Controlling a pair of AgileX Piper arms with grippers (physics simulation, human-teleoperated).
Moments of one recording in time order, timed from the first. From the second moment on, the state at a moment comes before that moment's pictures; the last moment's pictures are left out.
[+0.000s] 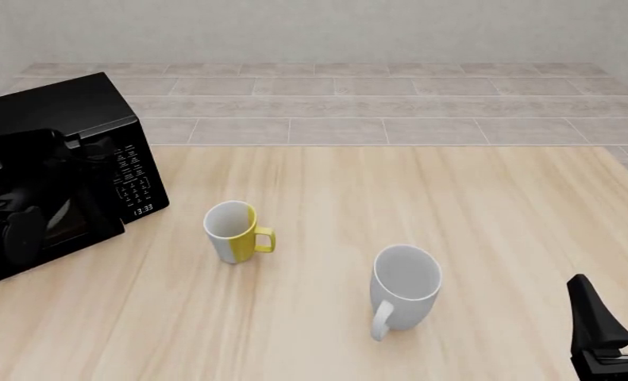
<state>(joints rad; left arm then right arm) 0.13 1.50 -0.67 -0.58 -0.15 -0.01 0.01 0.00 -0.02 0.01</state>
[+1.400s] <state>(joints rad) 0.10 1.20 -0.44 -0.53 -0.14 0.00 0.00 0.00 -0.01 0.01</state>
